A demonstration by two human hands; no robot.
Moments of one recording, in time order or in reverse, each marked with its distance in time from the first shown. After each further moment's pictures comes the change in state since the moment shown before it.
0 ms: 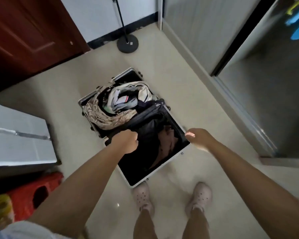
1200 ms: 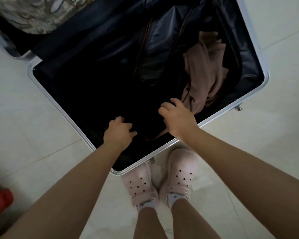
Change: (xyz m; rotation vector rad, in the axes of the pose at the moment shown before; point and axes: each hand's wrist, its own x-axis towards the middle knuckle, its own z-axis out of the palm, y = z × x) left_hand 0.292 -0.132 0.464 -0.286 -0.244 -0.180; right_hand 0.338 0.106 0.433 -0.361 -0.079 -0.299
